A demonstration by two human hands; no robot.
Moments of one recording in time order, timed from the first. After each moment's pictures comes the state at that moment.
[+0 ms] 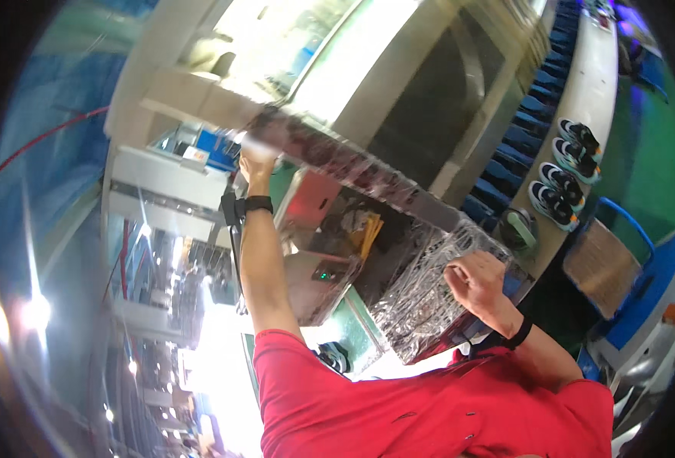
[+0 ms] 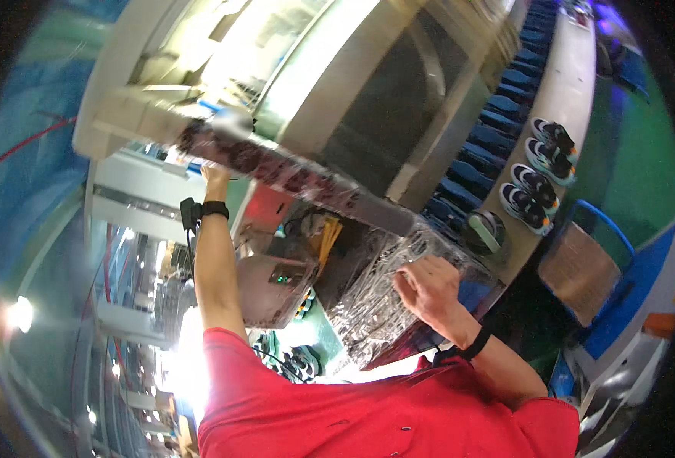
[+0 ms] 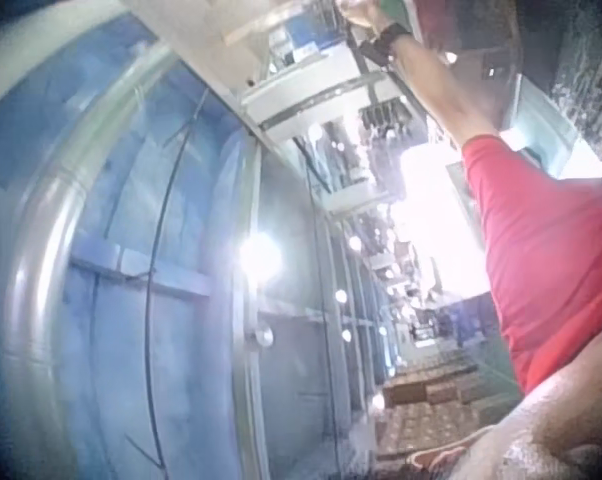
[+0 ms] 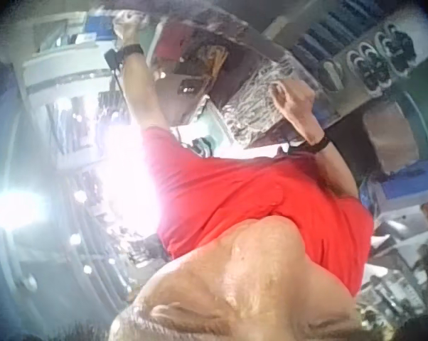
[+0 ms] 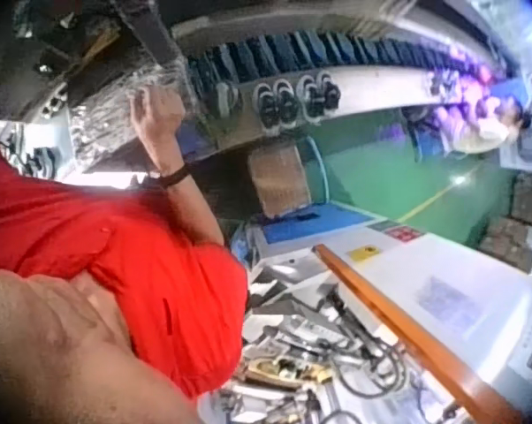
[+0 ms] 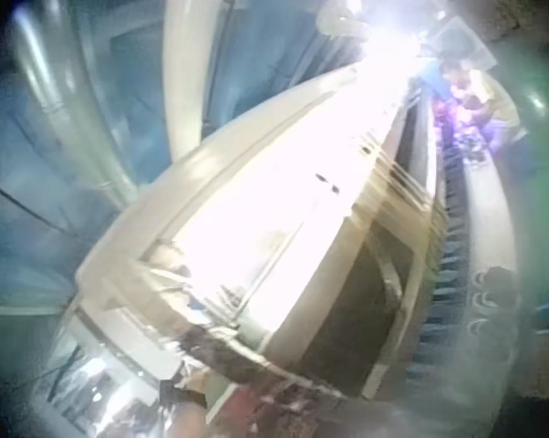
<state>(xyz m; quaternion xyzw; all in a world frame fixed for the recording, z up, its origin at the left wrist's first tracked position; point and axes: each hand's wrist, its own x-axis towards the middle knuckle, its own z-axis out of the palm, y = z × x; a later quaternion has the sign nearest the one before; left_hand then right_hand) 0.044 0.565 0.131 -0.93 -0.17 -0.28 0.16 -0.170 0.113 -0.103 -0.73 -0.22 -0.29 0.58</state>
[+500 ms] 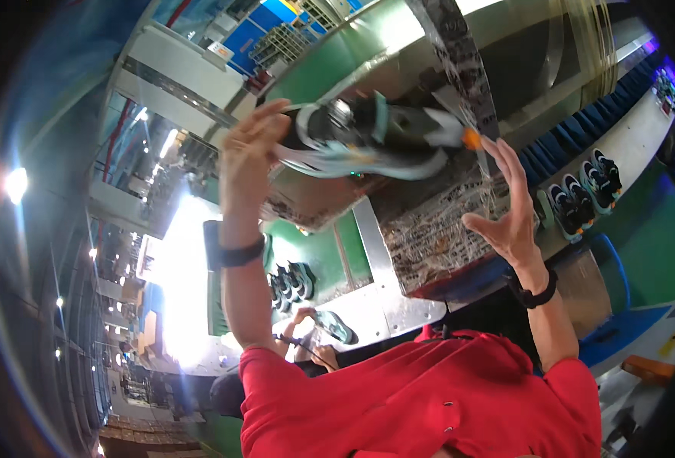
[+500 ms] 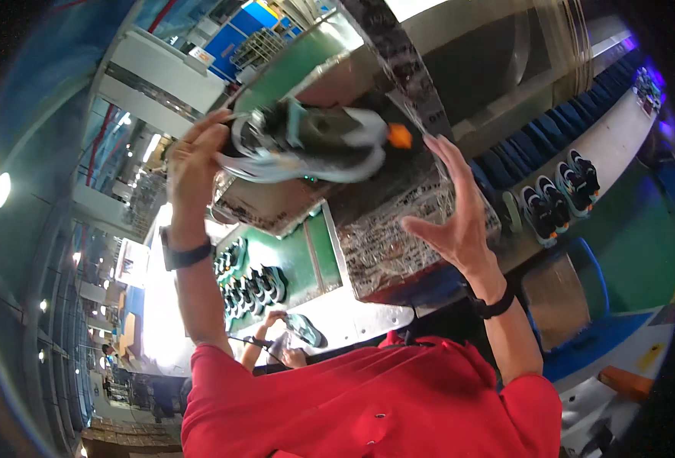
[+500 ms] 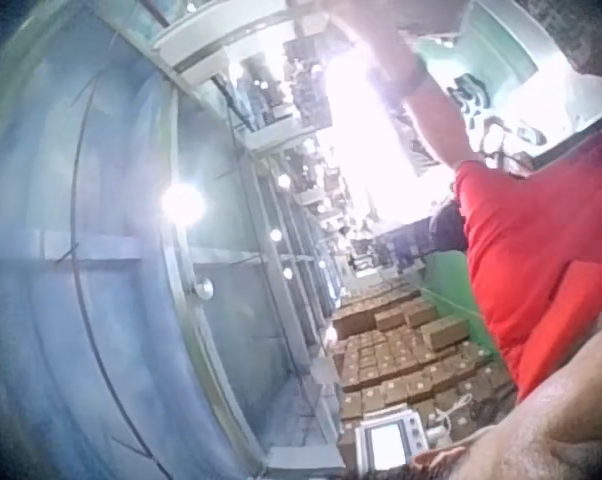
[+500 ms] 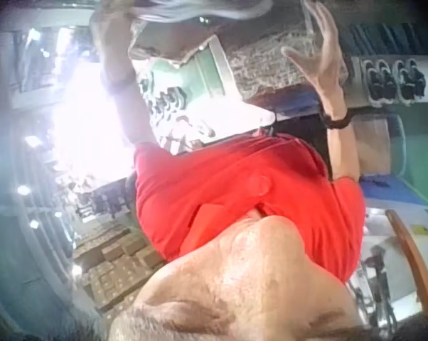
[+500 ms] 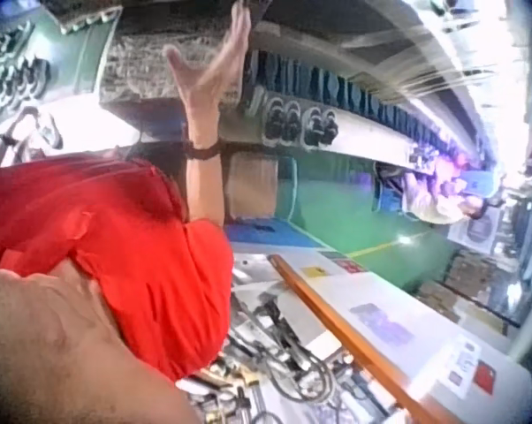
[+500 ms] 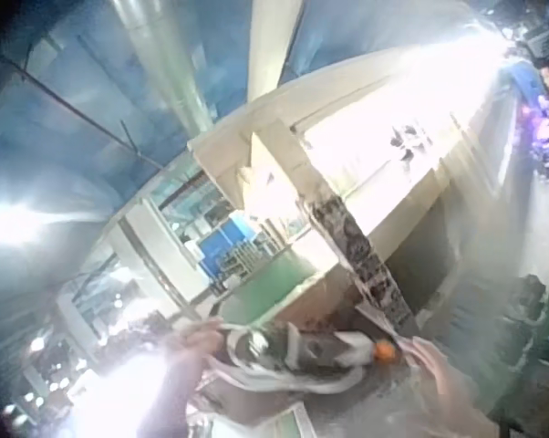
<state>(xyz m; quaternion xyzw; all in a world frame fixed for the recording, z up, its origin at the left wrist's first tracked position) -0.295 0.376 0.196 -0.83 -0.13 -0.30 -0.45 -0.177 0.099 -0.003 -0.61 -0.40 -0.20 0.66</state>
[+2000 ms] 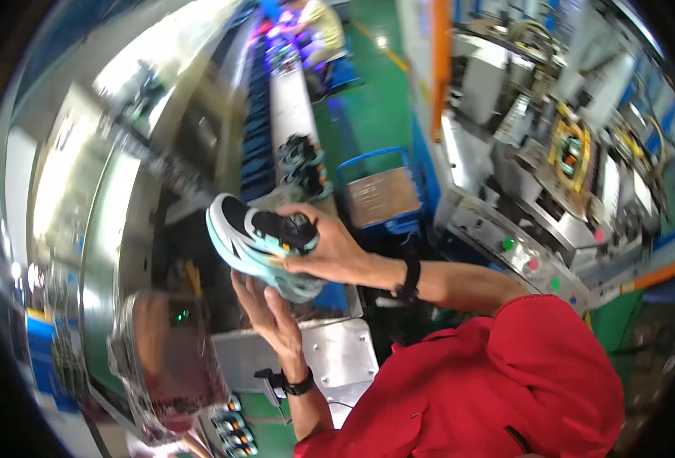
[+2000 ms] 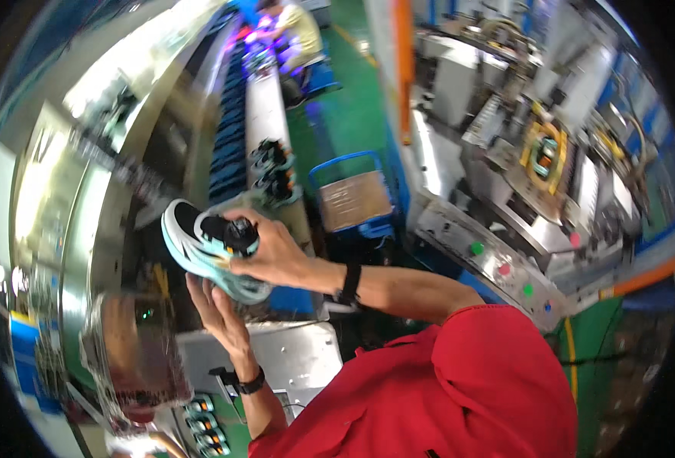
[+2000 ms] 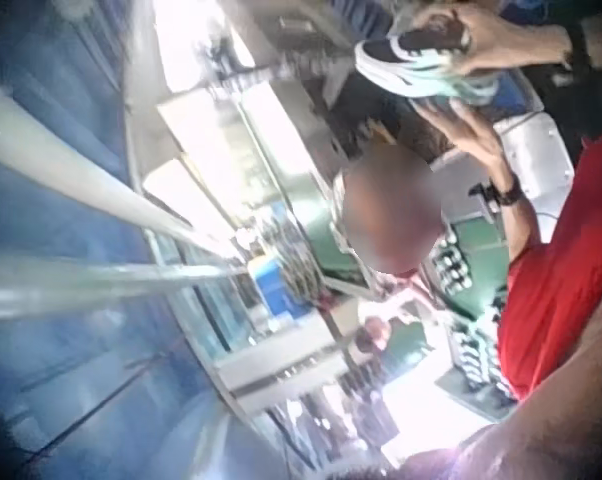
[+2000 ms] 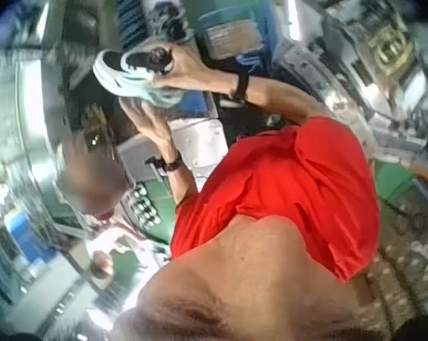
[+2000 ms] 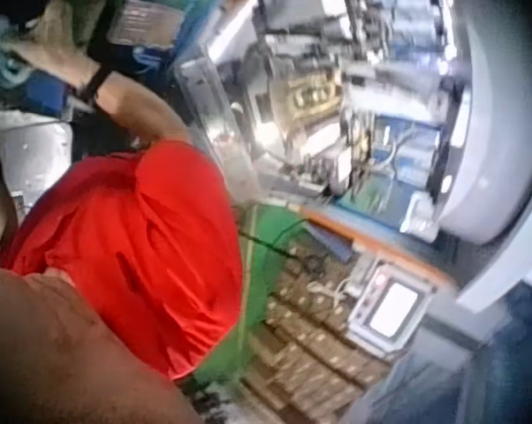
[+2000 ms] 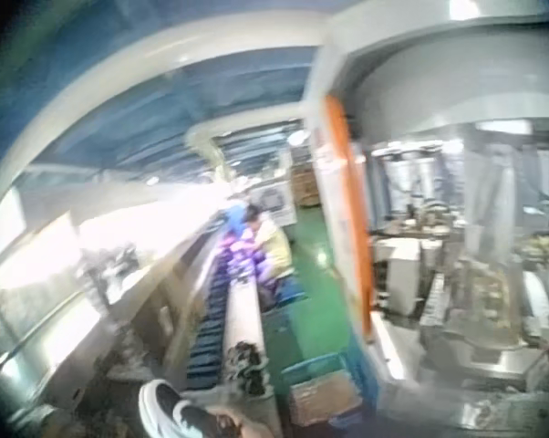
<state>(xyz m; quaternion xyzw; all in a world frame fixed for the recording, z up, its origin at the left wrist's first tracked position) -0.359 0.307 -0.044 -0.70 0.23 -0.12 -0.67 -0.376 0.134 -0.007 -0.72 -0.05 -0.27 0.64</state>
